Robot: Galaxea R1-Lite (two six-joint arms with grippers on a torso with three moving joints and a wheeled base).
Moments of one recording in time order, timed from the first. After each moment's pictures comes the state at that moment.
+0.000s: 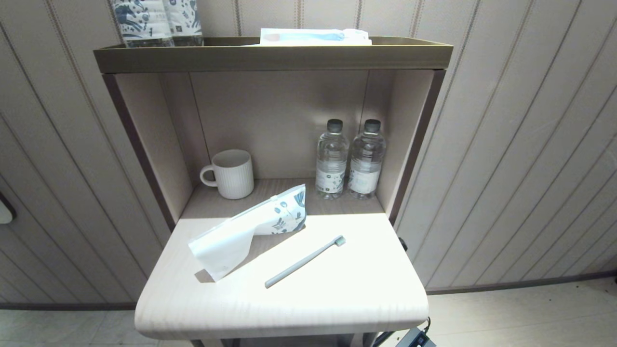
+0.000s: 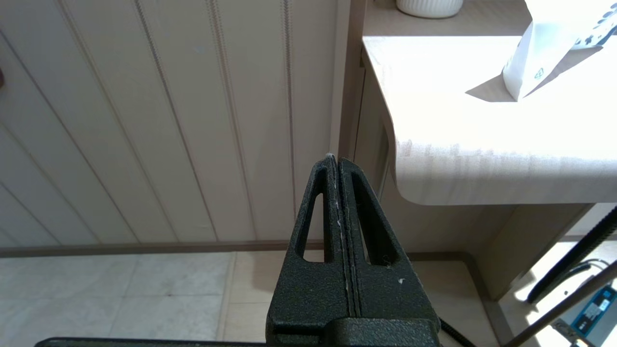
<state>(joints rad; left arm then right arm) 0.00 0.00 0.00 0.02 -0.01 0.01 0.00 0.00 0.00 0.00 -0.03 0.03</state>
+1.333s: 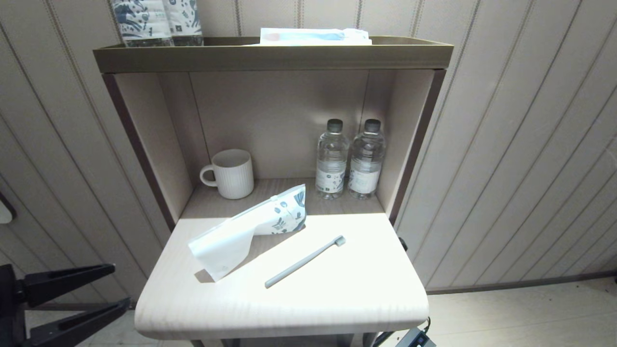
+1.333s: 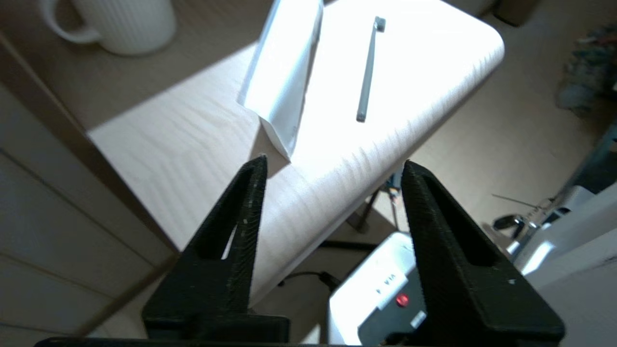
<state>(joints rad) -0.04 0.91 -0.45 -0.10 -0.70 0.24 0.00 0.00 0.00 0.00 -0.03 0.03</state>
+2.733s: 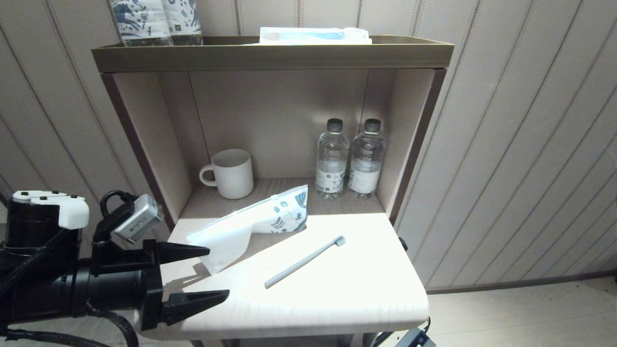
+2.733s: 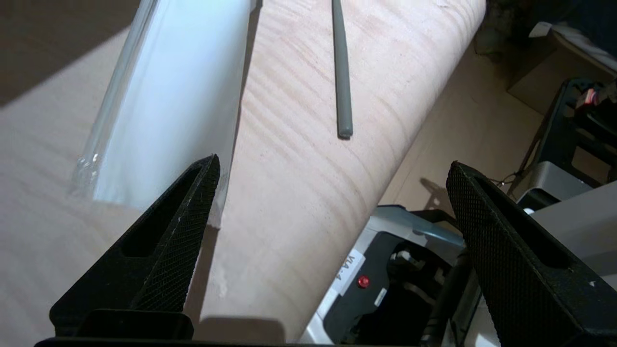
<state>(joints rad) -0.28 1.44 -0.49 -0.42 -0.71 0.20 0.00 0.00 0.00 0.00 -0.03 0.03</state>
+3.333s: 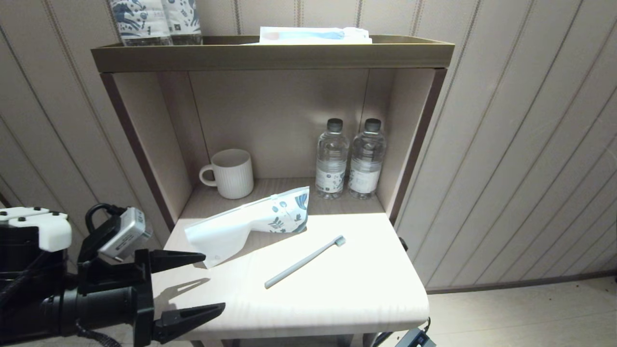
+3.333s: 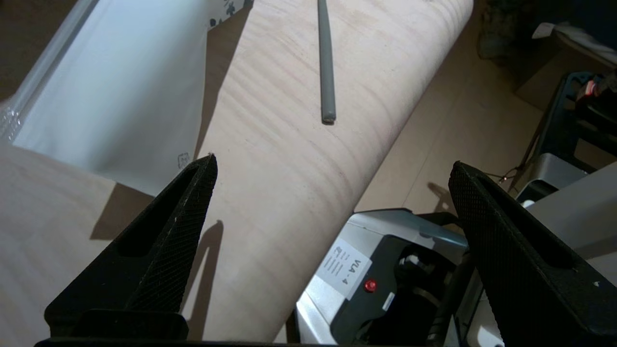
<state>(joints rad) -0.29 1.37 -0.37 -0.54 -0.71 0.21 0.00 0.00 0.00 0.00 -0.03 0.03</state>
